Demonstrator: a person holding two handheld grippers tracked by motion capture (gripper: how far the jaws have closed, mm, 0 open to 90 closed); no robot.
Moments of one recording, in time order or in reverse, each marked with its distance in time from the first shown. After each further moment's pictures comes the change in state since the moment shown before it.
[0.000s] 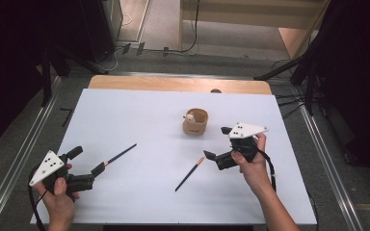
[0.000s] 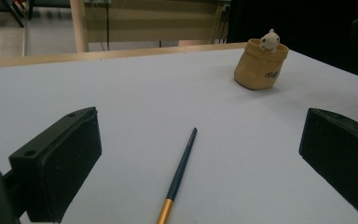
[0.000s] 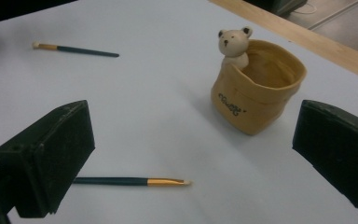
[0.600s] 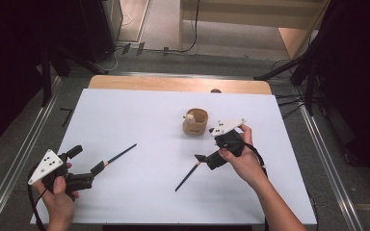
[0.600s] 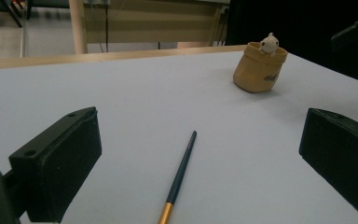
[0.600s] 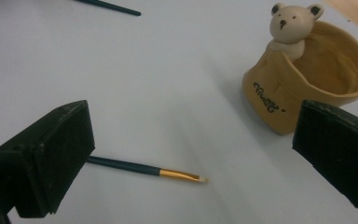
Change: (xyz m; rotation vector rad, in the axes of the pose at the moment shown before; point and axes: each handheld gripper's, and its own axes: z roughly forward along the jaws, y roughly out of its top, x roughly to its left) left arm 0.002 0.002 0.000 -0.008 -0.005 -0.010; right arm 0.004 0.018 0.030 0.174 0.097 -0.094
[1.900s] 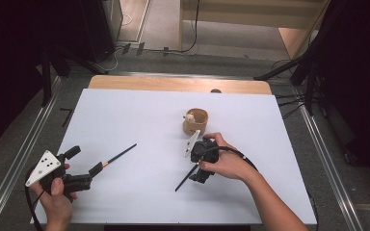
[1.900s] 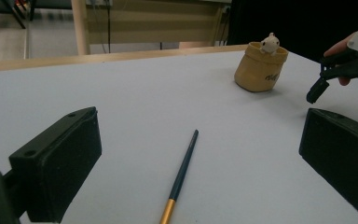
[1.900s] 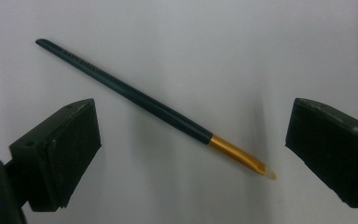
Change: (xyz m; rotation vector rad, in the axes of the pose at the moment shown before) left arm 0.000 0.001 -0.004 0.002 0.008 0.007; right arm 0.023 0.005 0.072 0.484 0.158 -0.316
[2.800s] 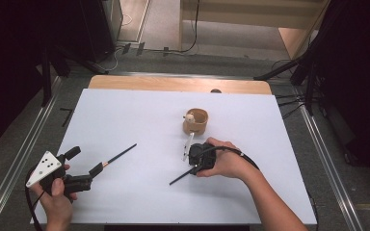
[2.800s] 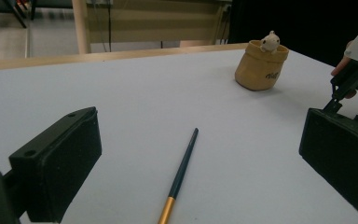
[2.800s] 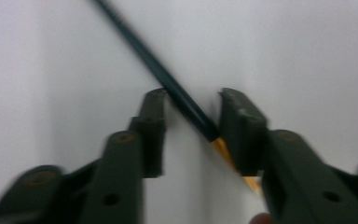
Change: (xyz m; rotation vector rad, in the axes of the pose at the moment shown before) left arm -0.002 -0.001 0.000 0.006 0.001 0.002; right arm 0.001 0.005 0.004 0.097 0.023 -0.056
